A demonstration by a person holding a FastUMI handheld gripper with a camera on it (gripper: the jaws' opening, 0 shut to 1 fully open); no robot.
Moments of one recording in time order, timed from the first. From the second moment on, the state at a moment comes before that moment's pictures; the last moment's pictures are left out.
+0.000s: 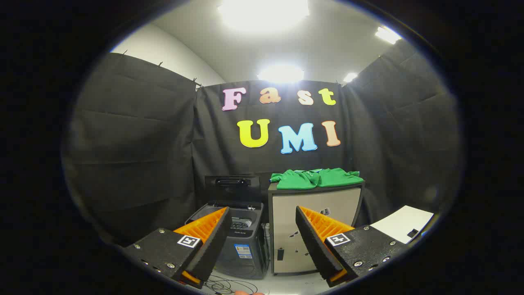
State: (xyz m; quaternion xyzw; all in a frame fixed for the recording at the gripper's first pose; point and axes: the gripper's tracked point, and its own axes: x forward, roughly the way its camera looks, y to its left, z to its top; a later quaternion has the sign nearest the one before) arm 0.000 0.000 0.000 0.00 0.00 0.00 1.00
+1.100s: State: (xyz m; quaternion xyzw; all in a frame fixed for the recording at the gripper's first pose) arm 0.029 -0.008 -0.002 0.00 0.00 0.00 1.00
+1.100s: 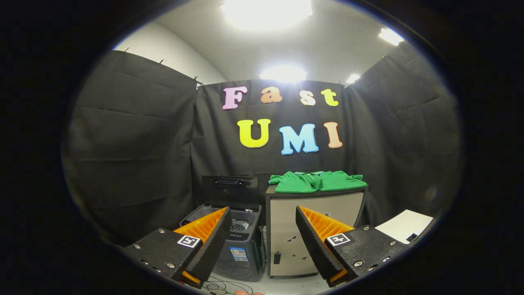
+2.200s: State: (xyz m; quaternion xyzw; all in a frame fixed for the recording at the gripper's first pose) arm 0.053 -0.084 0.033 0.00 -0.02 -0.06 1.00
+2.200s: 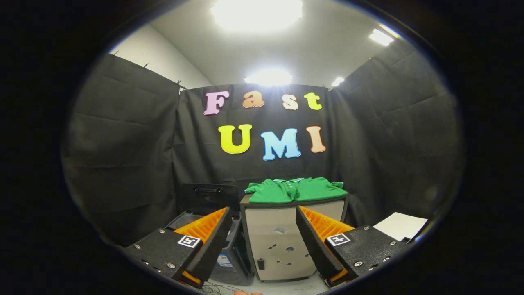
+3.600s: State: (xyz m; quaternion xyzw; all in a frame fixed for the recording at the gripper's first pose) arm 0.380 -0.208 0.035 -0.02 0.21 -0.09 0.97
